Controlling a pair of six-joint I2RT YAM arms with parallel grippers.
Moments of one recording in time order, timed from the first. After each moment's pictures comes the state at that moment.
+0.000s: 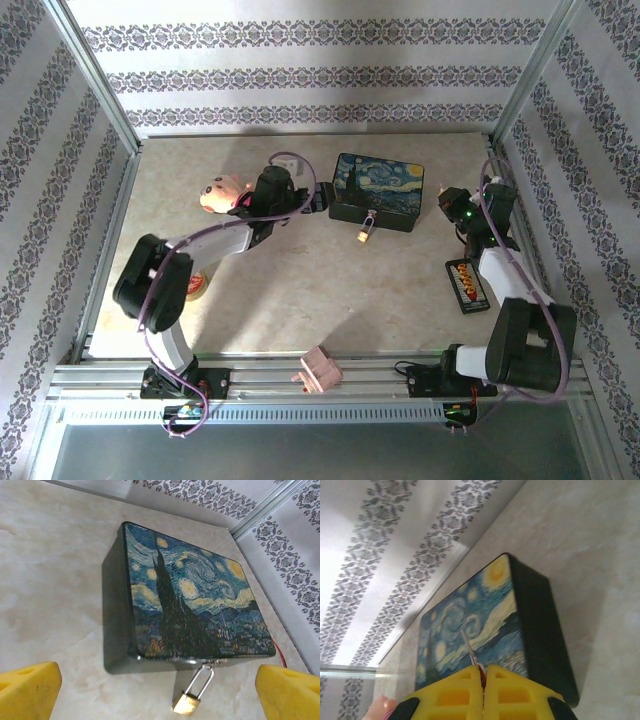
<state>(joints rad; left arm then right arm) -0.50 1.79 1.17 0.19 0.14 -0.58 -0.20 1.34 0.74 0.15 -0.42 0.82</state>
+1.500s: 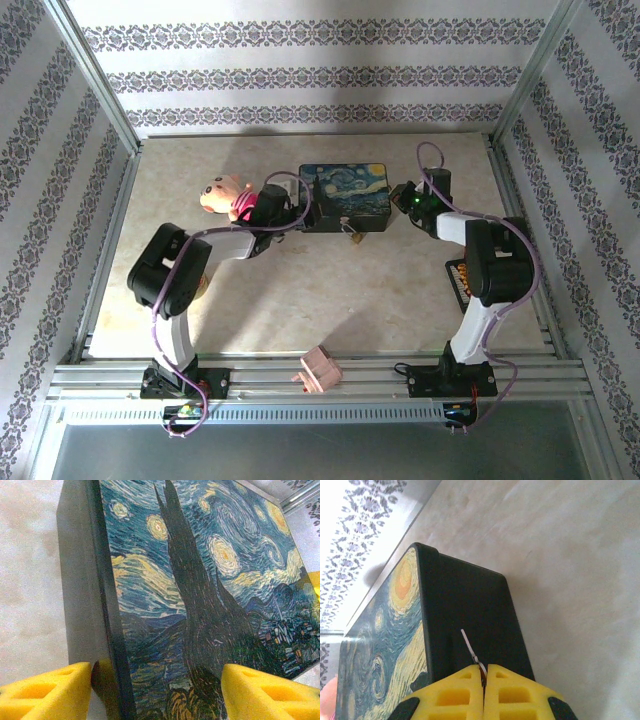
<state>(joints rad) -0.47 1.86 1.00 0.30 0.15 -0.64 0.07 1.86 0.98 0.29 -0.36 0.84</state>
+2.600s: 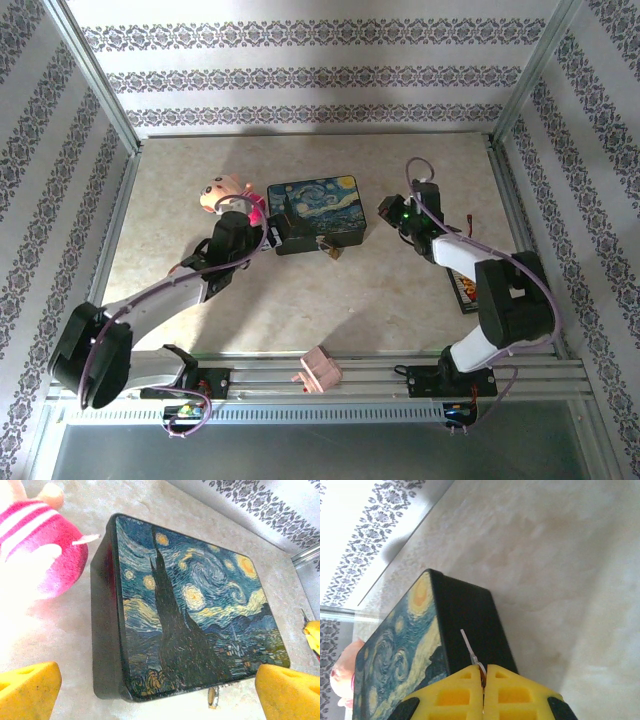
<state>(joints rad) -0.48 1.23 0.65 0.08 -0.11 -0.72 0.20 1.55 0.76 0.23 -0.22 0.88</state>
